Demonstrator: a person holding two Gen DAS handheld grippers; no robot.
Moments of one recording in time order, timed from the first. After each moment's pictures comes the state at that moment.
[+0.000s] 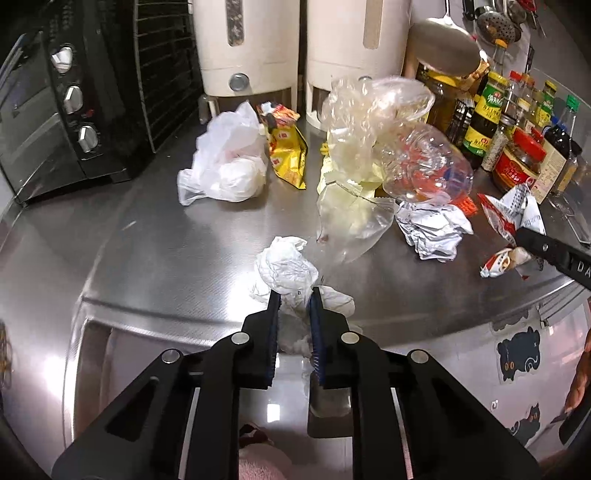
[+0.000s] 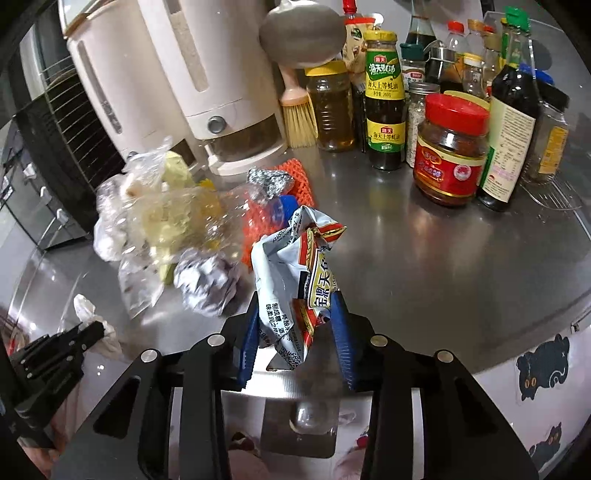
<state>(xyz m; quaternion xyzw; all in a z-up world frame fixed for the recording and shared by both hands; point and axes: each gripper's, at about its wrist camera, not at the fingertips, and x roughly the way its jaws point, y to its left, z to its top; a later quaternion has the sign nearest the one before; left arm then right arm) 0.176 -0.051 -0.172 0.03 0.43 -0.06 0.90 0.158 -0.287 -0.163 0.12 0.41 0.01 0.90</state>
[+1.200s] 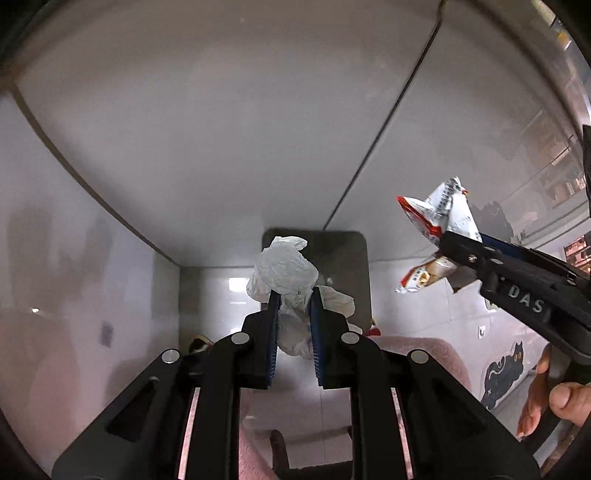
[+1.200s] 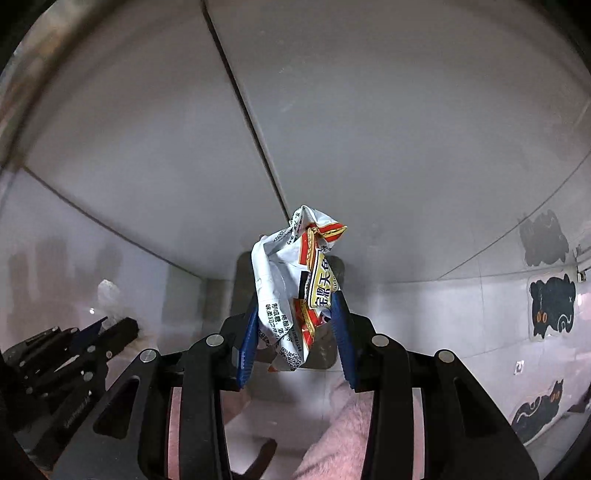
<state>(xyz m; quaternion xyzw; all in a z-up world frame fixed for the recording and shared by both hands) 0.082 -0.068 -0.419 0.01 0.58 -0.12 0.81 0.077 -0.237 -0.417 0.09 0.56 0.01 0.82</state>
